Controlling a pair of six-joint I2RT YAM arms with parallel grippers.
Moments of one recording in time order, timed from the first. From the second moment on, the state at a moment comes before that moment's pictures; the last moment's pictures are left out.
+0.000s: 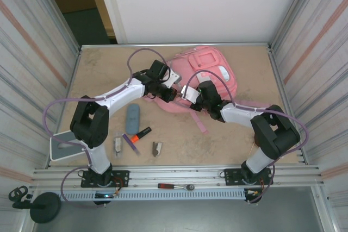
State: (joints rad) left arm -0.59 1.81 1.39 -0.61 0.29 0.04; right arm 0.57 1.59 0.77 0.19 0.00 -0.66
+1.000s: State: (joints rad) left arm -0.64 1.96 1.36 -0.50 0.31 -0.04; right arm 0.59 1.59 0.79 0.06 0.01 -0.52
